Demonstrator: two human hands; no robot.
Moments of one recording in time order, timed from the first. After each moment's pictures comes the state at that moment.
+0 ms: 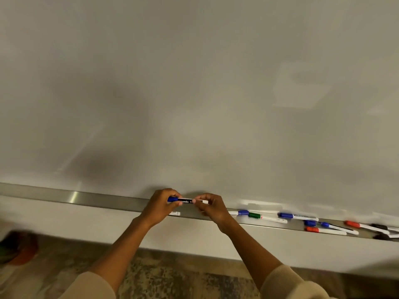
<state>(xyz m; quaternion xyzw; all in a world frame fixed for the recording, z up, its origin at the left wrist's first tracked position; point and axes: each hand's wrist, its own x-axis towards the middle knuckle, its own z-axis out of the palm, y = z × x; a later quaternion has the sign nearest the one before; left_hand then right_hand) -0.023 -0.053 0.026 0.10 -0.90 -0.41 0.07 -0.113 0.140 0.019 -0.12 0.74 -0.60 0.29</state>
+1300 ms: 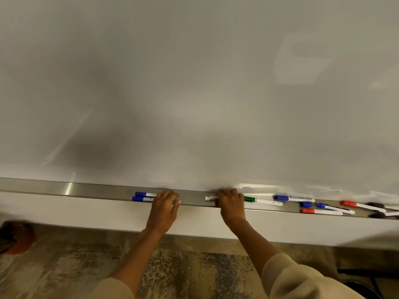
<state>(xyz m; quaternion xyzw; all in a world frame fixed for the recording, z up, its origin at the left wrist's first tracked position) -0.020 -0.006 -0.073 0.15 -0.93 -0.31 0.13 -0.147 0.202 -0.067 -0.27 0.96 -0.04 0.05</state>
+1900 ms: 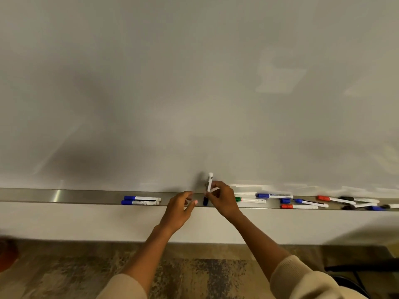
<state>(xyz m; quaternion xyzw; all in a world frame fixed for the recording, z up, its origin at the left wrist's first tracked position) -0.048 0.071 -0.032 0.12 -0.88 -0.45 0.07 -0.142 0.228 -0.009 -0.16 0.83 -0.51 0.12</state>
